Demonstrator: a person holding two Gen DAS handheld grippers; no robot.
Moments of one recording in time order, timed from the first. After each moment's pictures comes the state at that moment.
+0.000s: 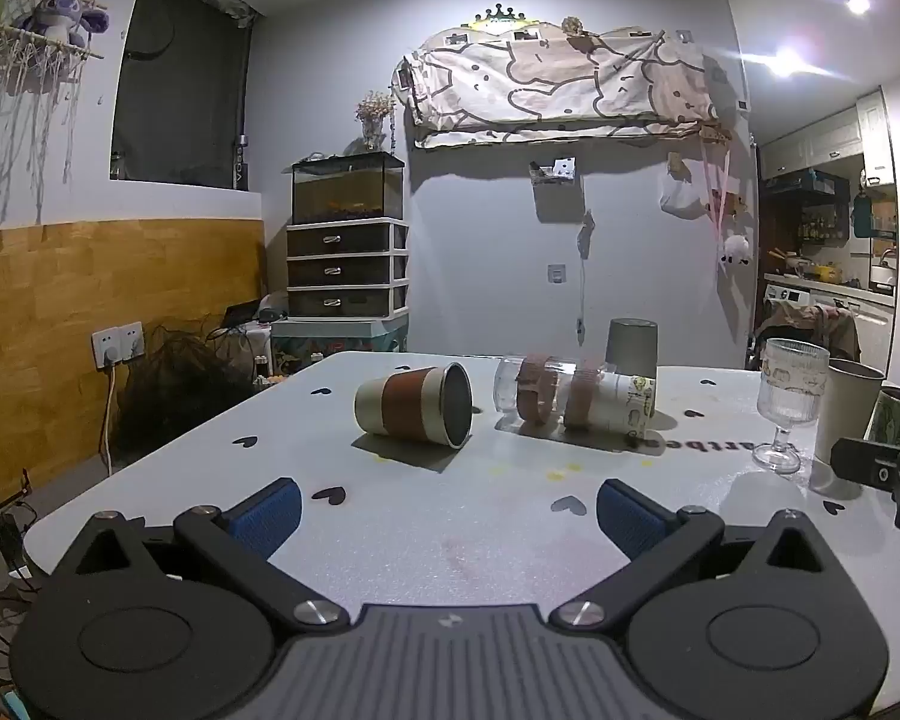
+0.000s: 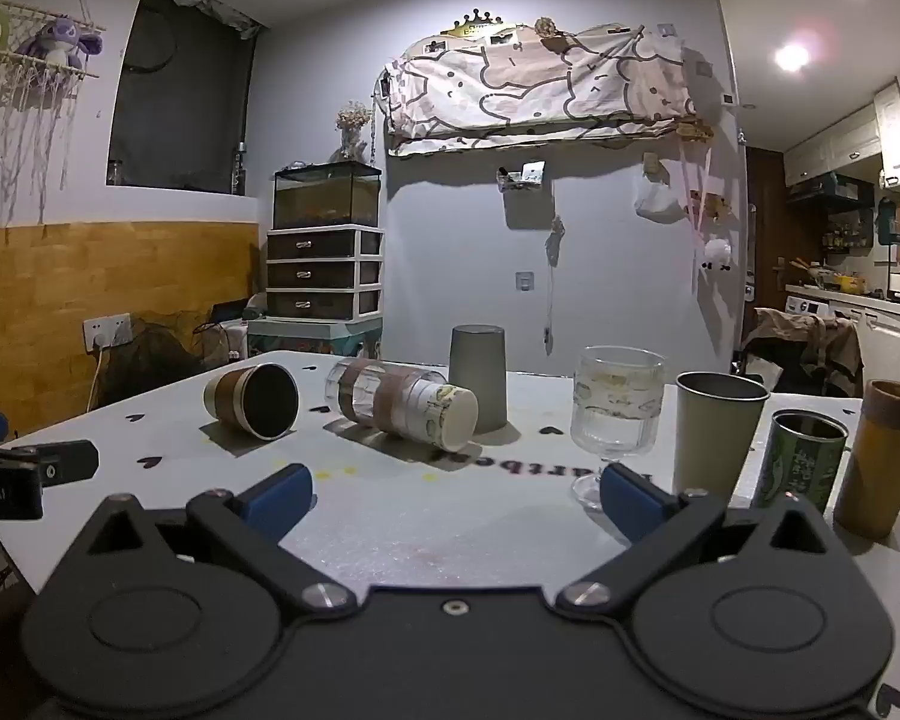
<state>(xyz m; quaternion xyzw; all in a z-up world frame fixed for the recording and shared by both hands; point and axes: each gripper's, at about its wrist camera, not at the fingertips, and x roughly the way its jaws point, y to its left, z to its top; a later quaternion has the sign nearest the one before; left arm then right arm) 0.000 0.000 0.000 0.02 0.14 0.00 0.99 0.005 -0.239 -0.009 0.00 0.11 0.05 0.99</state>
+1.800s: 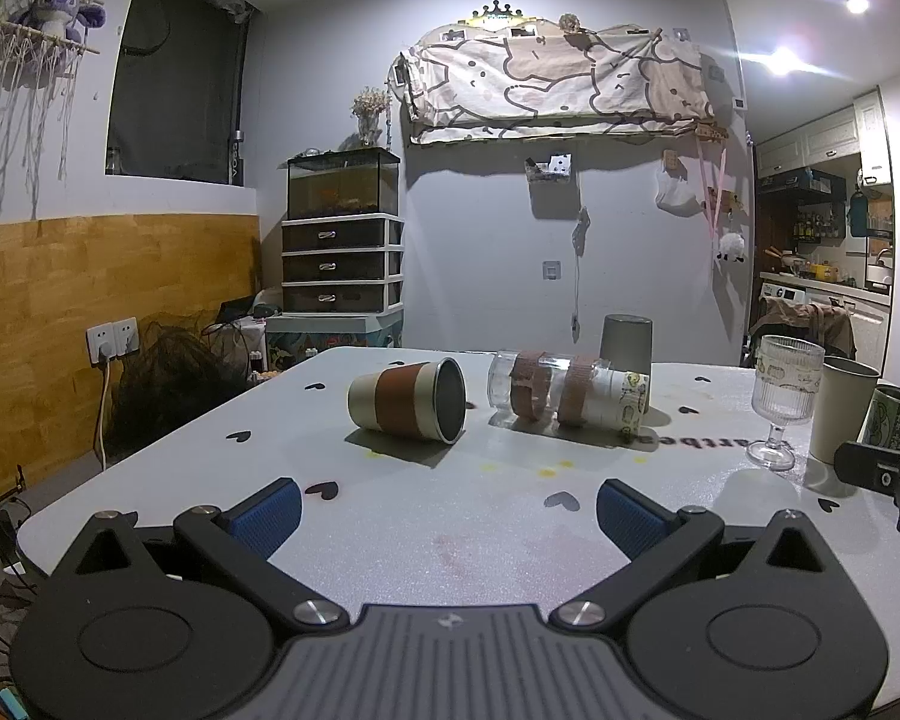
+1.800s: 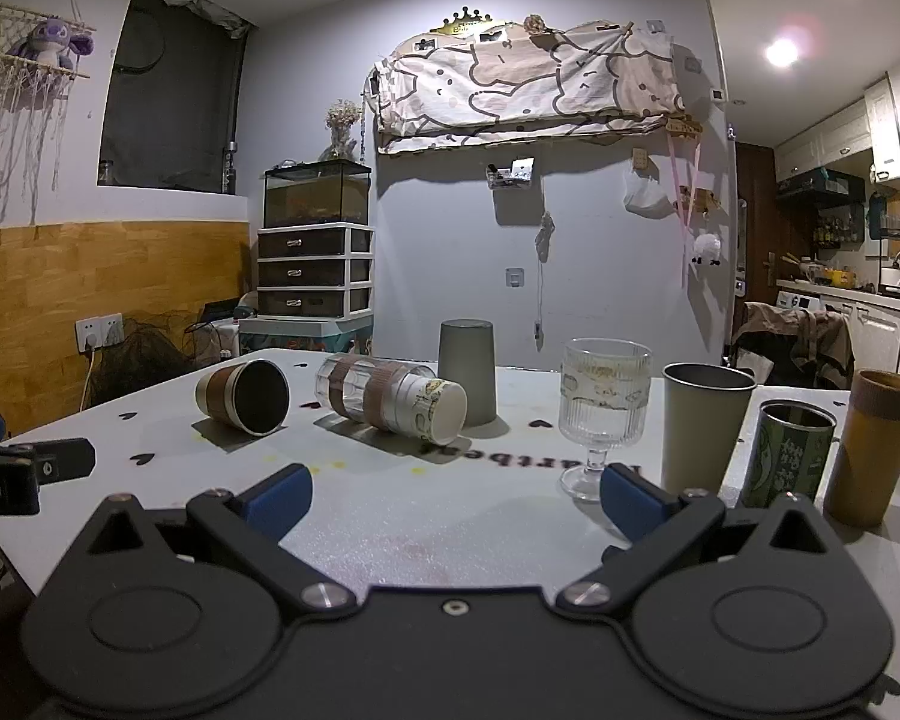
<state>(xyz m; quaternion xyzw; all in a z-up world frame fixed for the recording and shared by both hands) 0.000 0.000 0.000 0.02 0.14 0.00 0.99 0.002 -0.241 -0.012 0.00 0.11 0.05 0.99</state>
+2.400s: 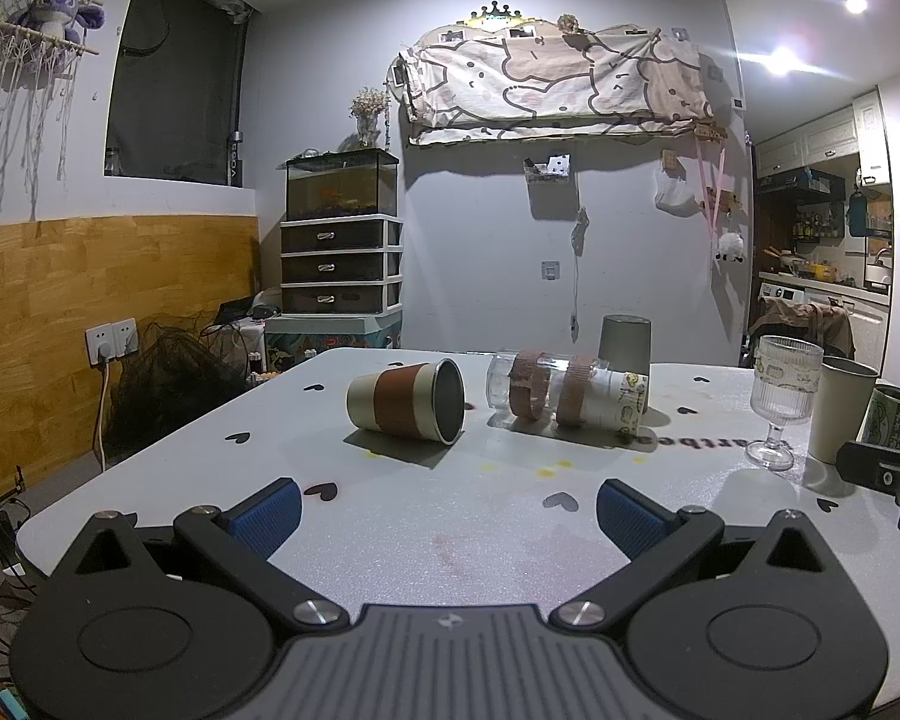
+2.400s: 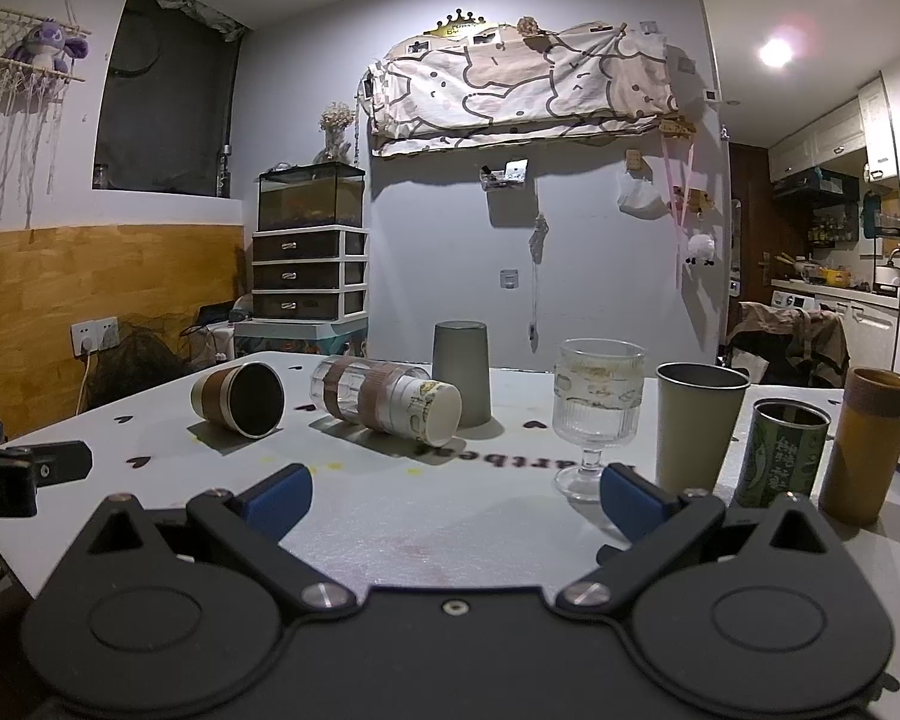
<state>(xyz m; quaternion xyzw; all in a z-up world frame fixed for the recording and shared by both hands) 0.000 0.000 0.000 0.02 0.14 0.00 0.99 0.000 -0.240 -0.011 0.00 0.11 0.05 0.99</state>
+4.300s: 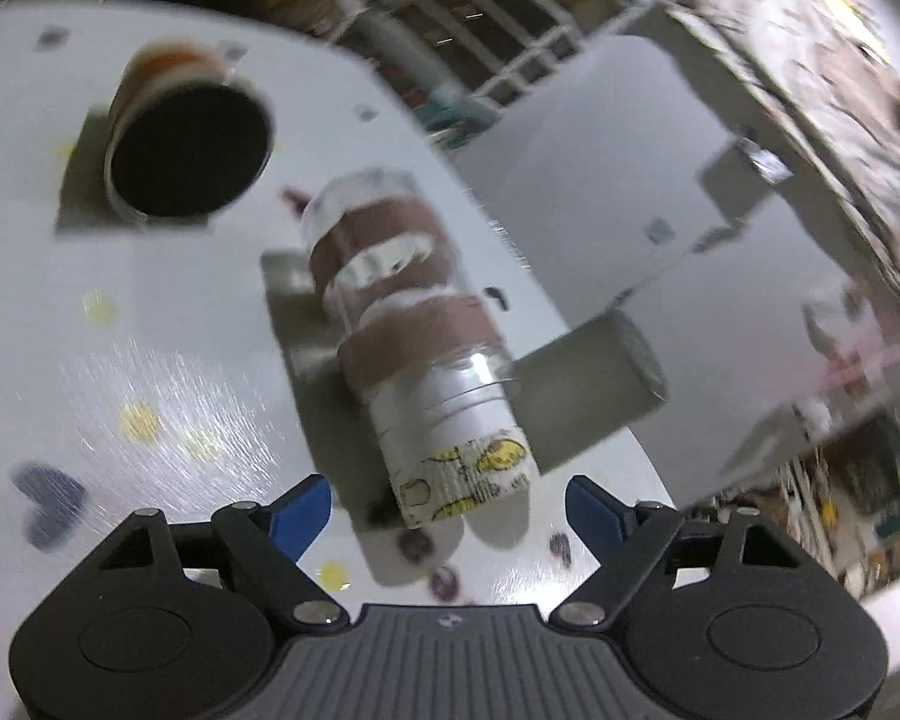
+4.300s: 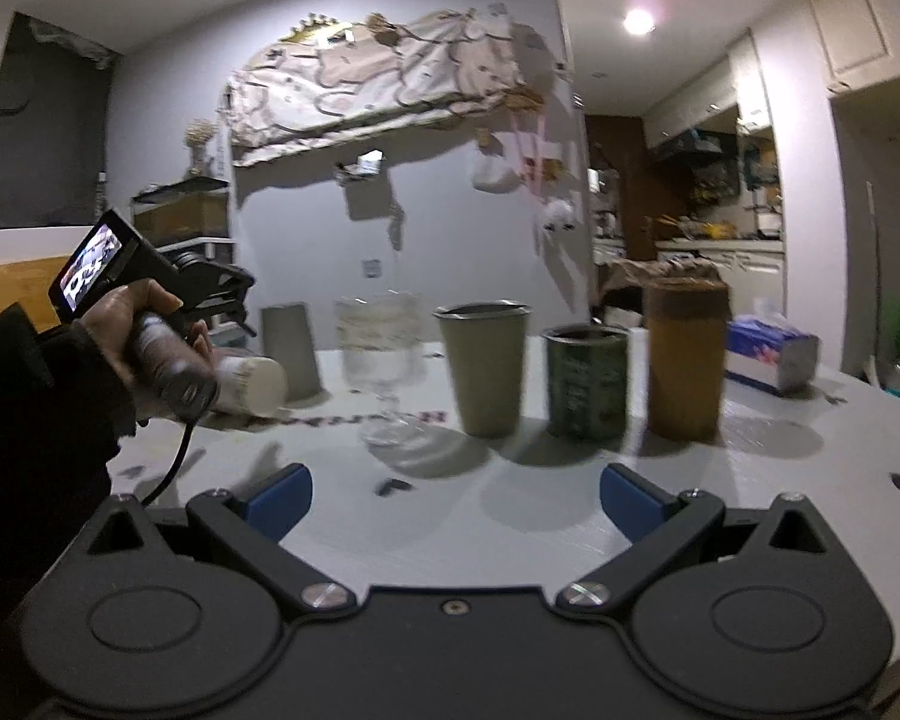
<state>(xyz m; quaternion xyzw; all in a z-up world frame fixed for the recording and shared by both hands) 0.282 -0.132 -0.031 -0.42 0.31 0.08 0.85 -0.035 -0.346 -0.050 0.06 0.11 -0.07 0.99</state>
